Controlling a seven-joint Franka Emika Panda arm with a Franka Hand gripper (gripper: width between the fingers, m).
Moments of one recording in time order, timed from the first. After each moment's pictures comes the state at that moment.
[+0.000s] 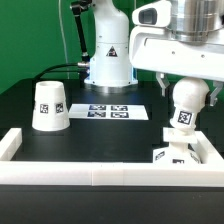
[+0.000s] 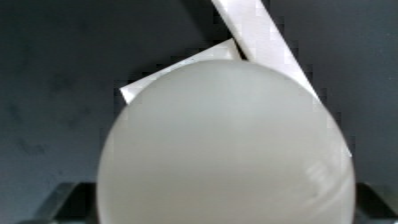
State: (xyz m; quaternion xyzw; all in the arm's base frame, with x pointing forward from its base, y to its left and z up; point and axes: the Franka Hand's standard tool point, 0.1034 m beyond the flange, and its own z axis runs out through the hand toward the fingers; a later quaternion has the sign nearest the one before) arm 0.613 0.101 0.124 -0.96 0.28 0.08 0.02
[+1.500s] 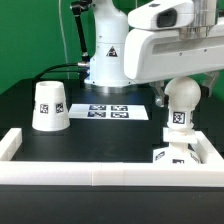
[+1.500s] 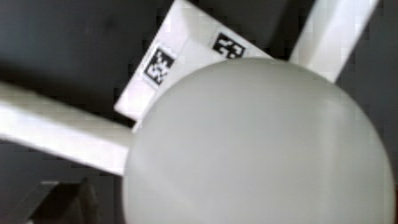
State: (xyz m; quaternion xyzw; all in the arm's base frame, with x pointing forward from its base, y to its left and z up) arm 0.609 0.093 0.119 -0.96 -0.28 0.00 0.03
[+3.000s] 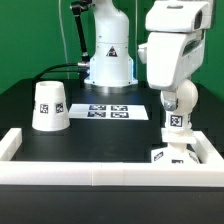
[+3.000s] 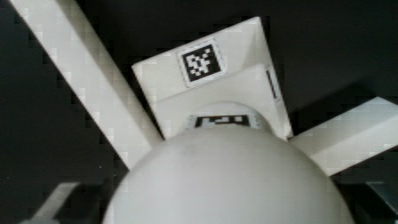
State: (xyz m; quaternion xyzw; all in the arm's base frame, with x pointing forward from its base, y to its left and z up) arm 0.611 0.083 0.119 -0.85 -0.52 0.00 0.01
